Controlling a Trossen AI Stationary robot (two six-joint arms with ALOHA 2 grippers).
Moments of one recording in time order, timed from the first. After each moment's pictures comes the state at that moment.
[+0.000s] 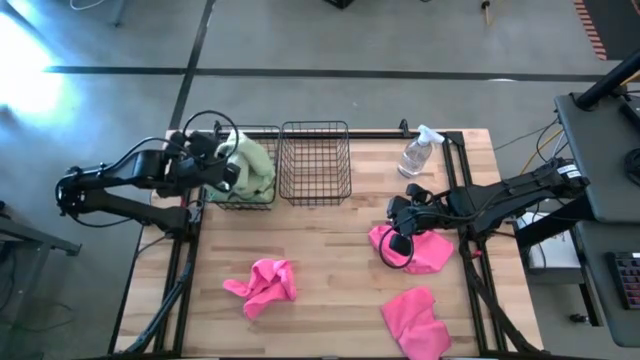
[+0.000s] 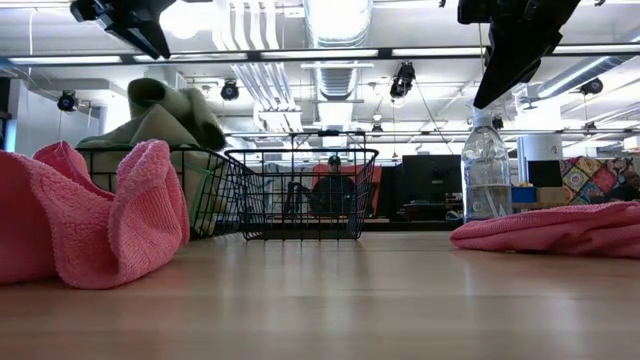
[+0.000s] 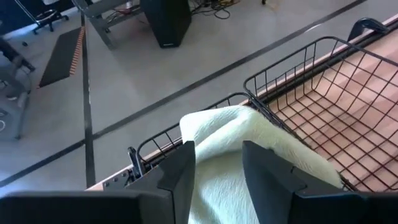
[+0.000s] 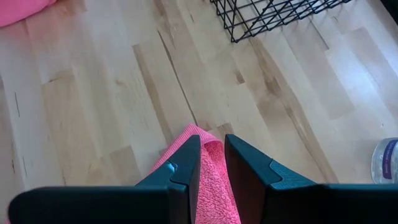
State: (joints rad) left arm 0.04 0.94 1.17 -1.20 -0.94 -0.64; right arm 0.24 1.20 0.97 -0.82 0.32 0.52
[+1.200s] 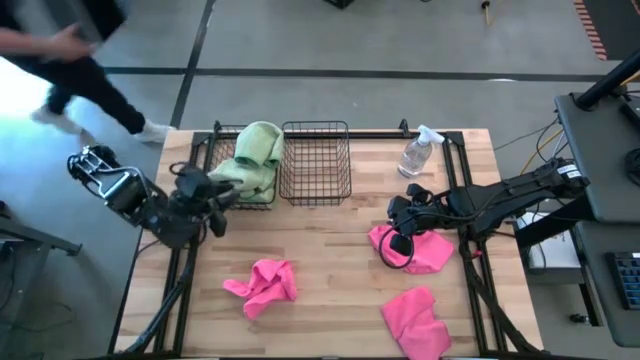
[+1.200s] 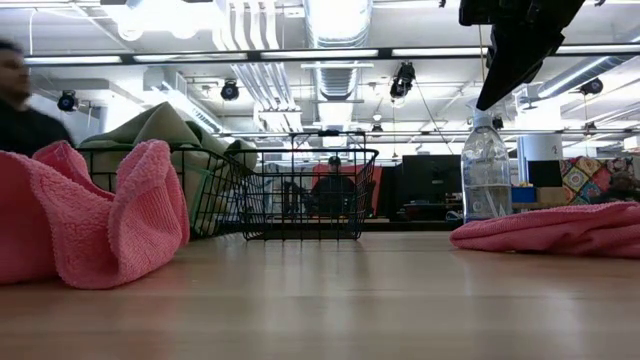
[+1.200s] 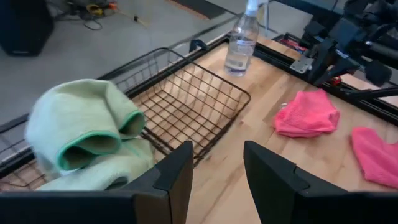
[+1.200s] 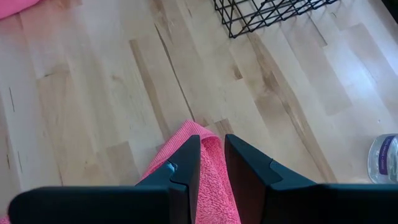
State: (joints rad) left arm -0.62 1.00 1.29 -1.29 -0.98 -1.09; right arm 0.24 1.20 0.97 -0.84 0.31 0.52
